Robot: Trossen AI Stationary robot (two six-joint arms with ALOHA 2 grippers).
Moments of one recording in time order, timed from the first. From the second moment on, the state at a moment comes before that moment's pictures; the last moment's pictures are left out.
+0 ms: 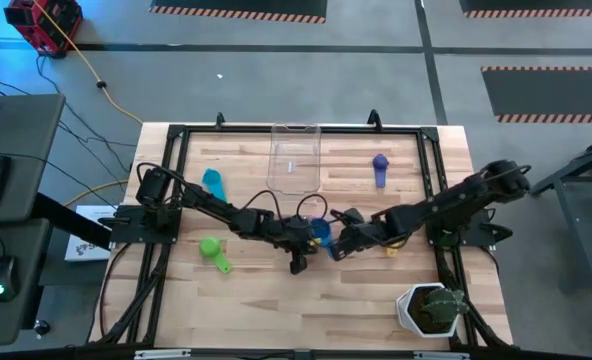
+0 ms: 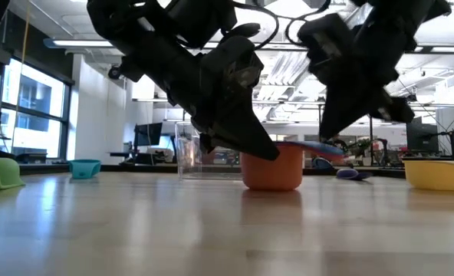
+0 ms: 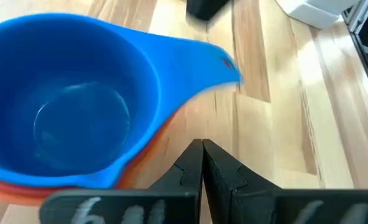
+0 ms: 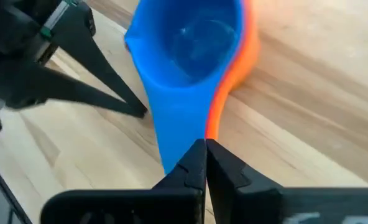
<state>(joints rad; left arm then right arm) -0.16 1.96 1.04 0.26 0.02 -0.42 0.29 1.50 0.86 -0.36 0.18 1.29</state>
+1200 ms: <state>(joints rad) -0.19 1.46 0.86 0.21 -0.04 -0.44 0.17 1.12 0.52 -0.74 0.09 1.21</state>
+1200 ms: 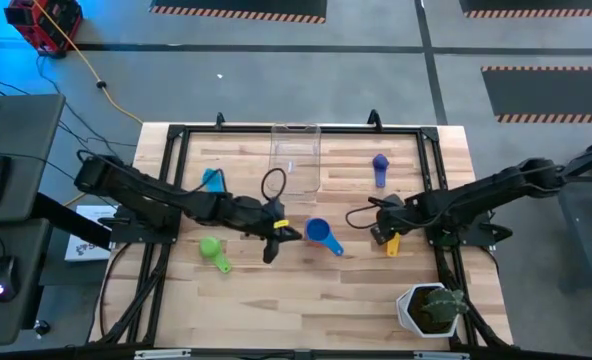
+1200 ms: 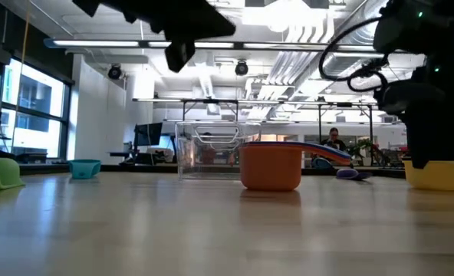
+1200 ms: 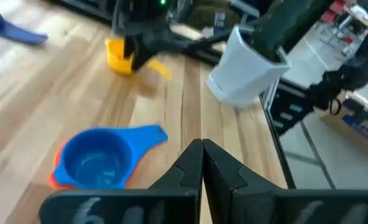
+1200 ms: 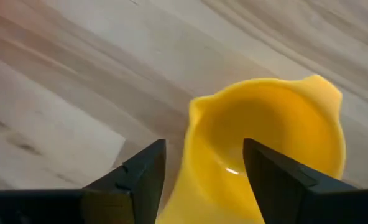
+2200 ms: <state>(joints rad) -0.19 1.03 0.86 0.22 -0.14 -0.21 0.18 1.69 1.37 -0.77 0.12 0.46</state>
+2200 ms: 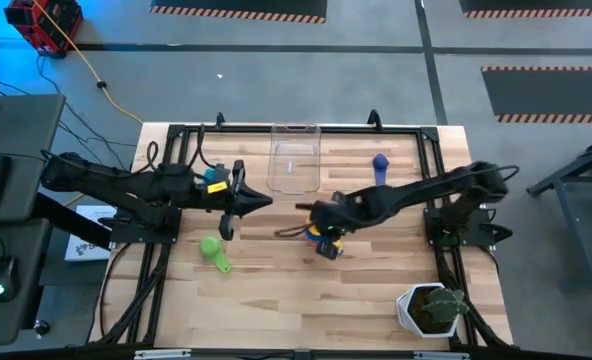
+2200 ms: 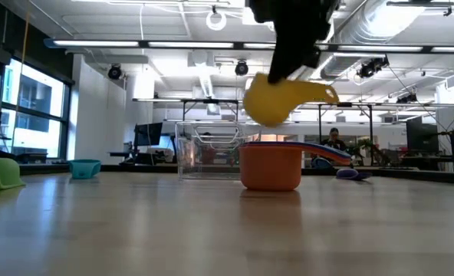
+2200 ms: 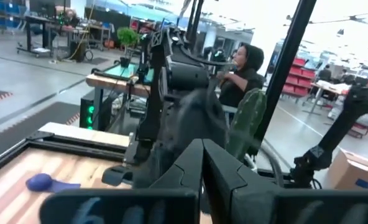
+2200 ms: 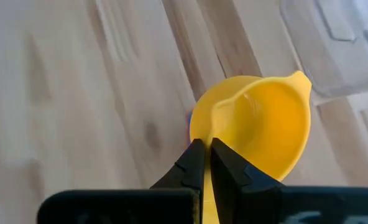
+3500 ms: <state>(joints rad) -0.19 1.03 0.86 0.20 -0.15 -0.22 0.19 1.87 1.60 -1.01 0.02 0.24</state>
